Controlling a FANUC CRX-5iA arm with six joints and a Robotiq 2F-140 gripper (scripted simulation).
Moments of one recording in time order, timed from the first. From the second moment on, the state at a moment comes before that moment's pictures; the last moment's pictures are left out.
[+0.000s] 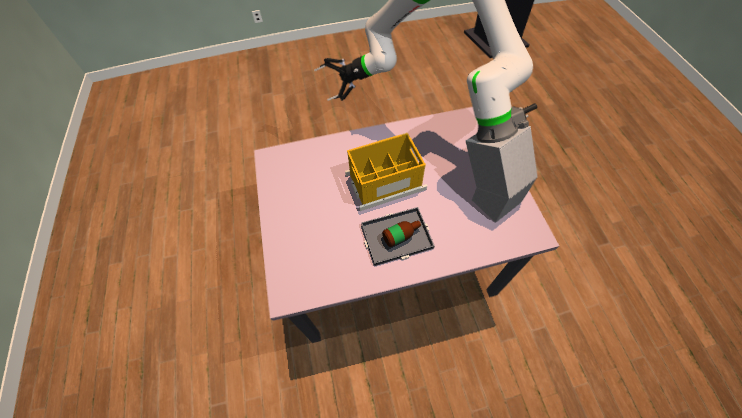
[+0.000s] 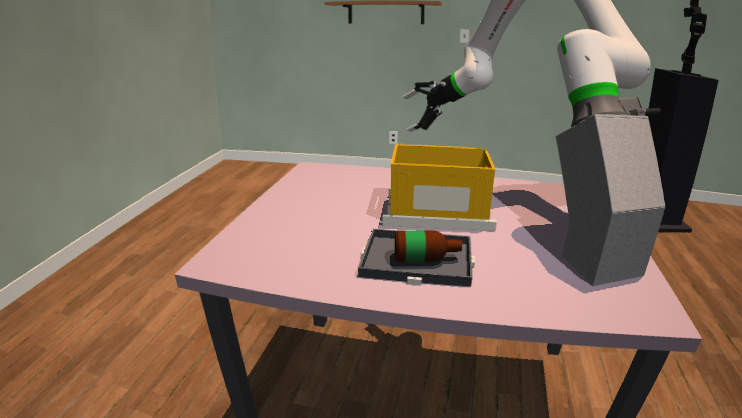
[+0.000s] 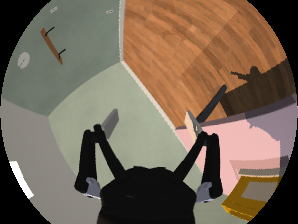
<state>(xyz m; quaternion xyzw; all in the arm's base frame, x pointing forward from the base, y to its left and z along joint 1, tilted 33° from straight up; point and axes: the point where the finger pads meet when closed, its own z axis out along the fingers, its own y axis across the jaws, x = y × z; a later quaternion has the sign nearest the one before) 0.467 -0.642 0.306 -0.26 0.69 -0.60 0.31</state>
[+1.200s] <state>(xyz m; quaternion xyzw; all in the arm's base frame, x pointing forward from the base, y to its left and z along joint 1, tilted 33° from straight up) 0.692 -0.506 0.286 -0.22 0.74 -0.51 0.37</state>
